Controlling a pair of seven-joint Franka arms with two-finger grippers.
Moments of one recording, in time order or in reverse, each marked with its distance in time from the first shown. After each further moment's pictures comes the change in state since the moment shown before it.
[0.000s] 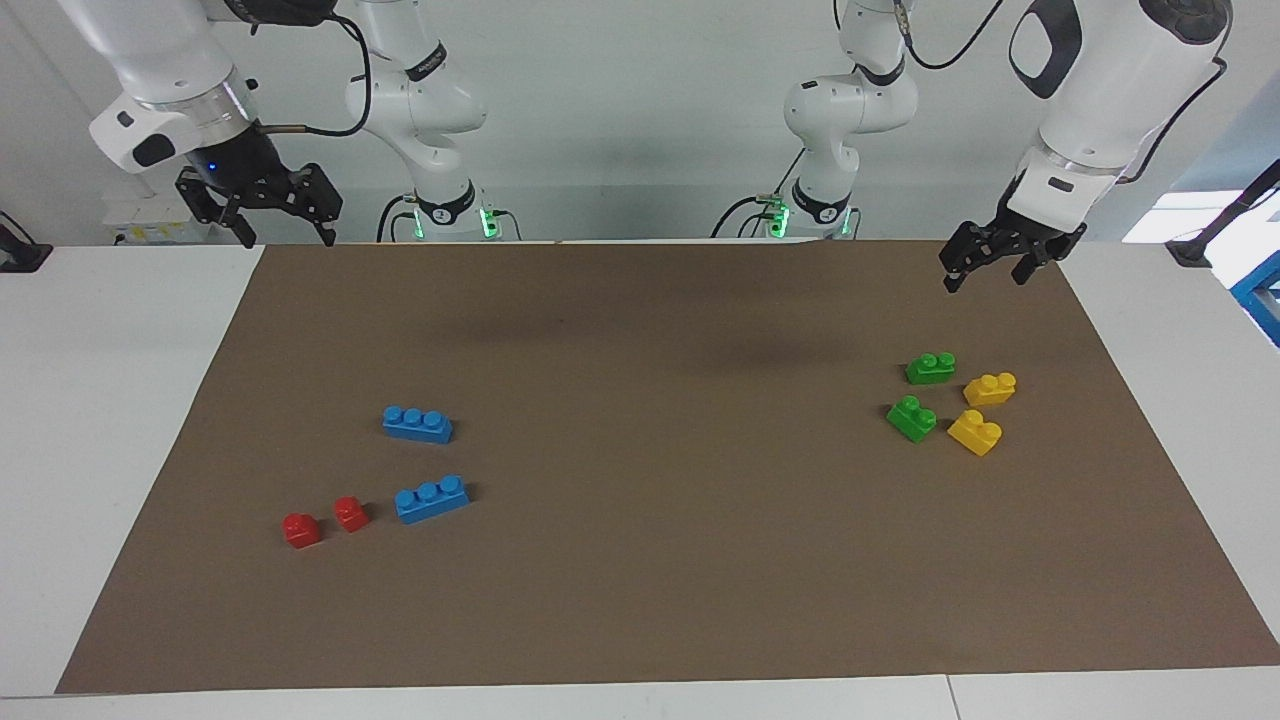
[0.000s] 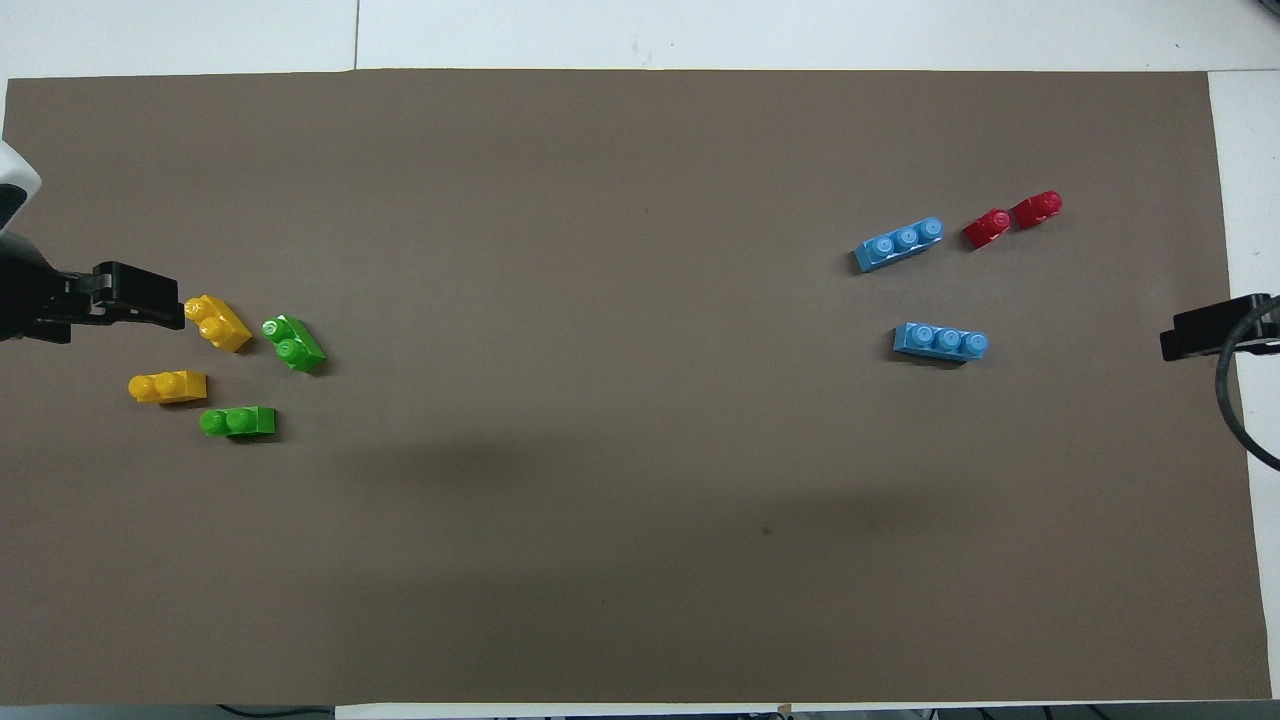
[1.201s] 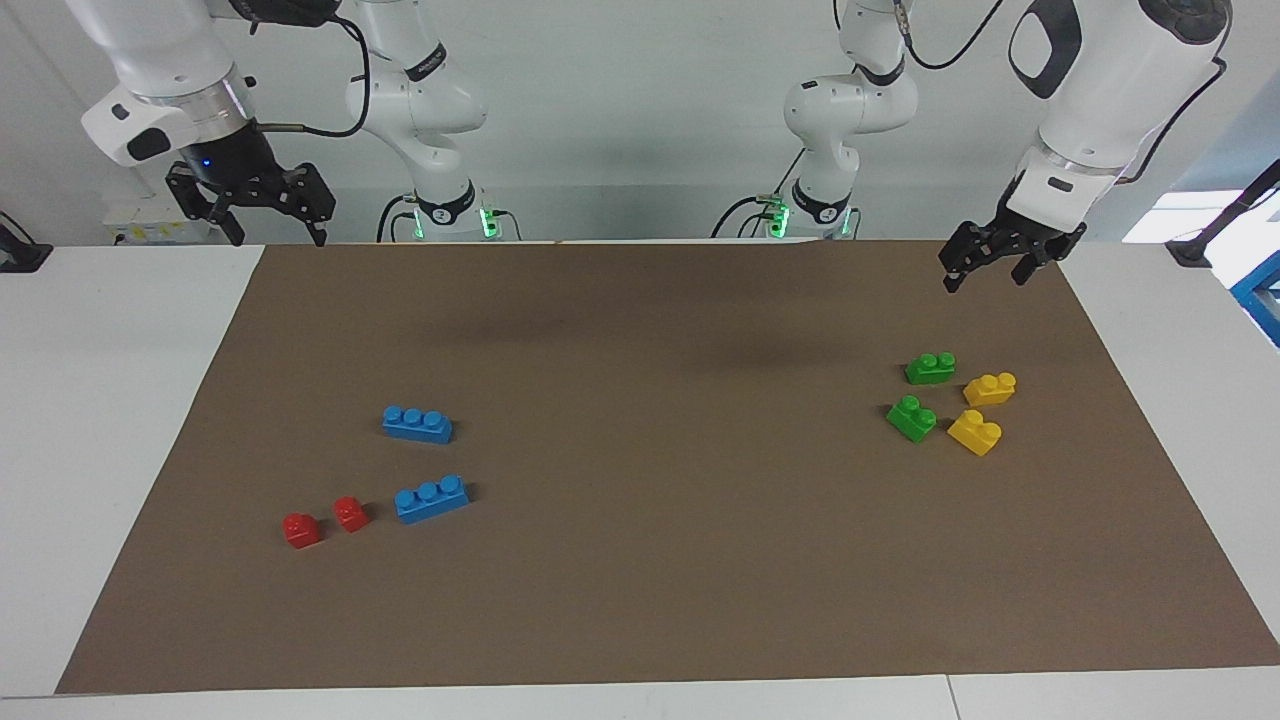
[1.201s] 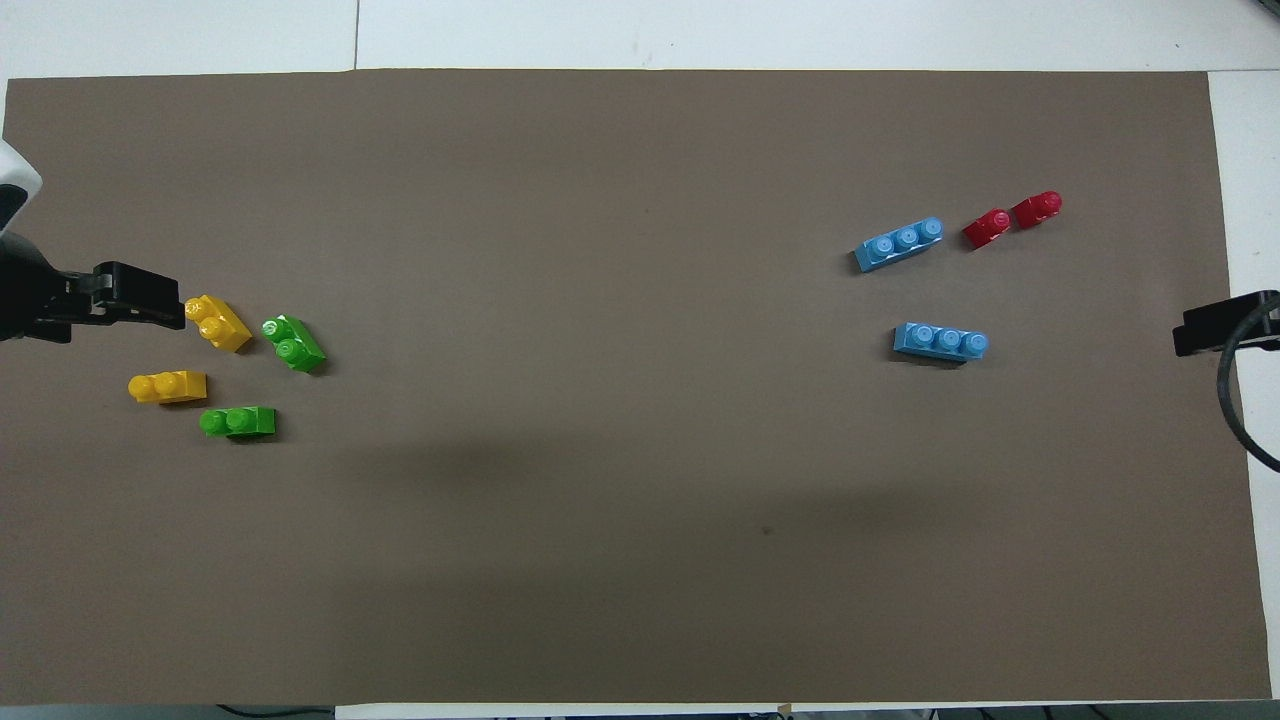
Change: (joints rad) left arm 0.000 0.000 -0.001 0.000 0.000 0.001 0.003; right arm 0.001 0.000 0.007 0.008 -0.037 0.007 0.000
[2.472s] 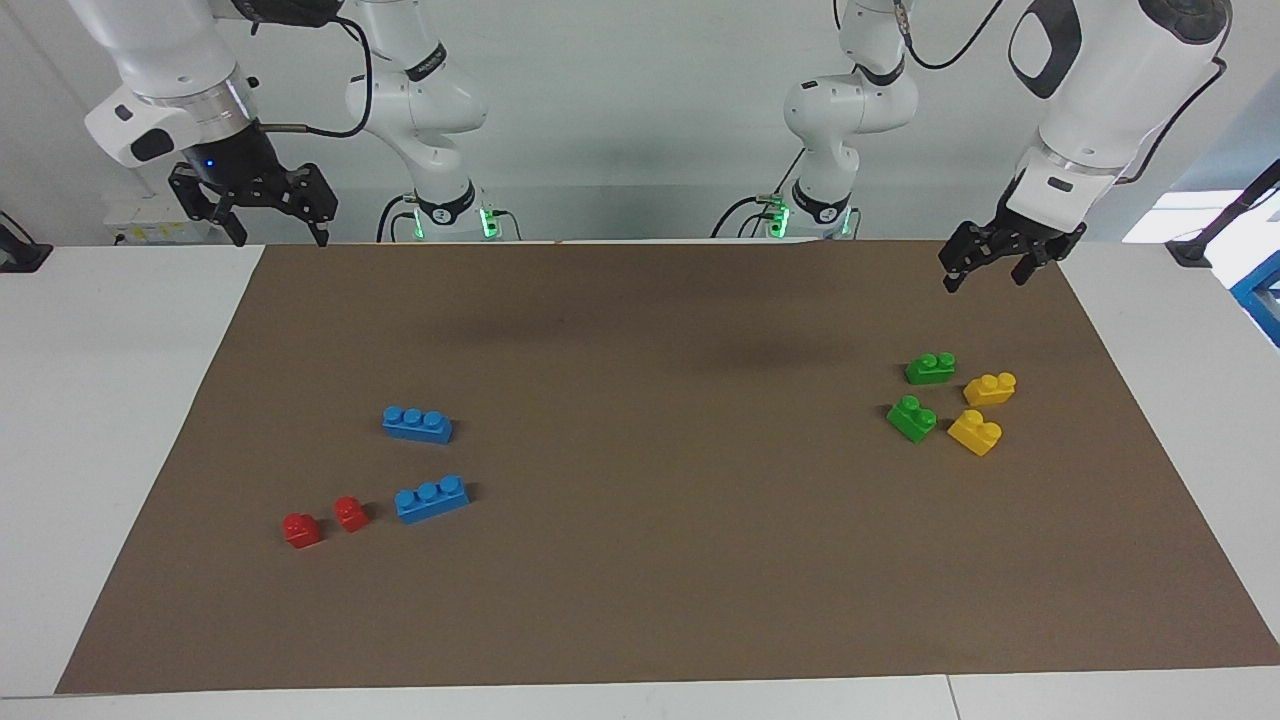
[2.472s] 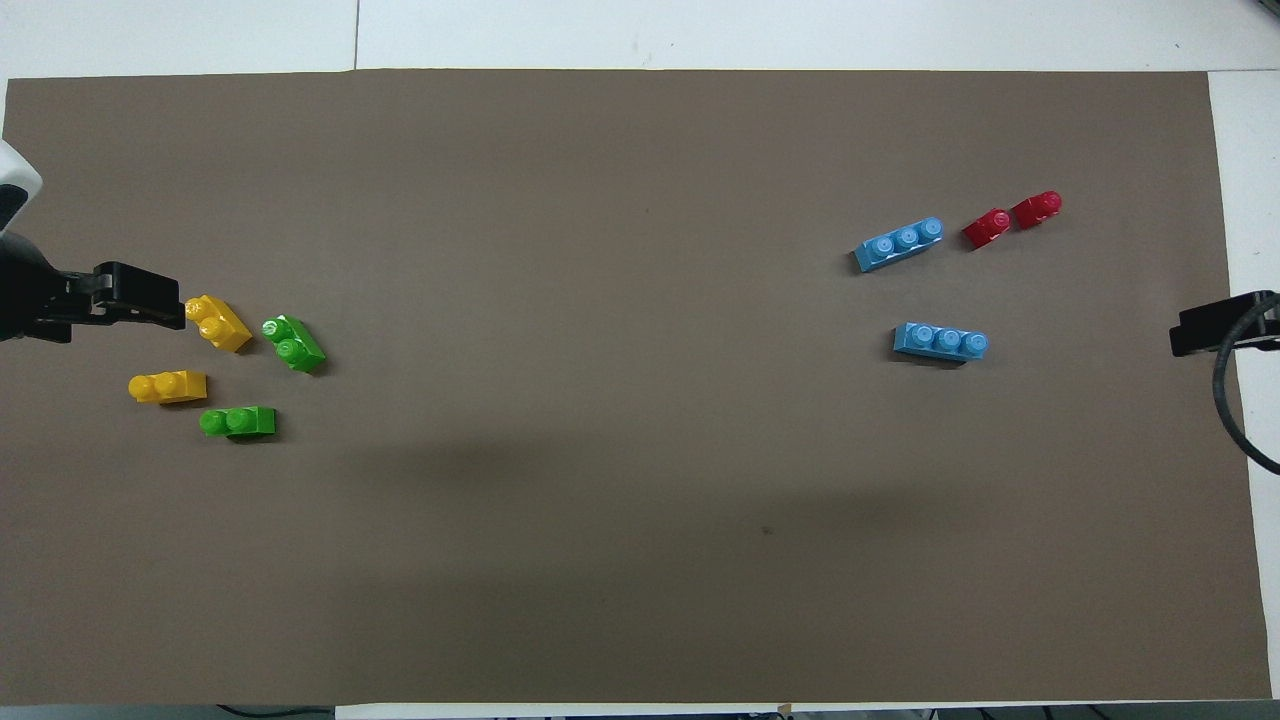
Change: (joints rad) left arm 0.000 0.000 0.000 0.000 0.000 0.000 0.001; right arm 0.002 0.001 0.001 0.000 0.000 0.000 0.001
